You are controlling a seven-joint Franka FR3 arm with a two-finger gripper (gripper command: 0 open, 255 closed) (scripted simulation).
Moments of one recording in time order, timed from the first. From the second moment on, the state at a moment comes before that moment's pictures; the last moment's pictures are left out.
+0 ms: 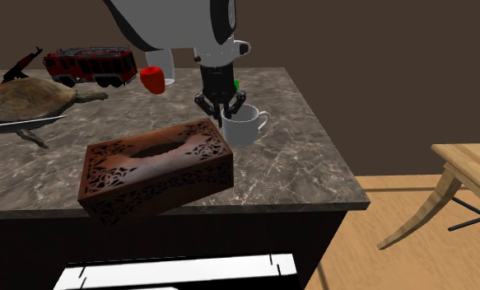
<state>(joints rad) -0.05 0.03 -0.13 -2.28 -0.06 2.37 -0.09</state>
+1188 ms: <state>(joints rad) -0.04 -0.08 -0.13 -2.16 -0.07 2.13 -0.09</state>
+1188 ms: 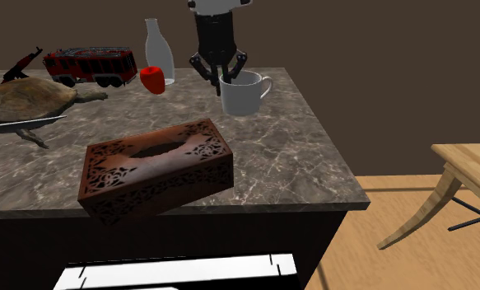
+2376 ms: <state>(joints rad) -0.02 -0.25 -0.08 -2.15 -0.07 1.94 -0.03</state>
